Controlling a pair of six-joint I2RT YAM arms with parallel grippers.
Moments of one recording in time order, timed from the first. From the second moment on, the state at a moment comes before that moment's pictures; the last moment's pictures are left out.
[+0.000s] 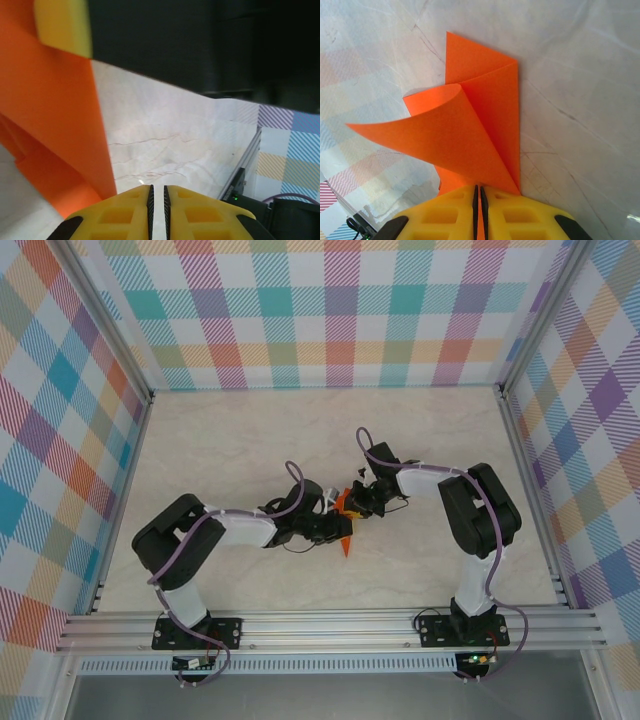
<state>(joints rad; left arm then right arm) -0.79 1.76 0.78 0.27 0.51 -1.00 0.48 1.90 1.07 -0.39 -0.54 0.74</state>
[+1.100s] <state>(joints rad) -0.82 1.82 0.80 0.18 0.40 -1.08 0.48 1.82 1.04 -0.39 -0.50 0.71</state>
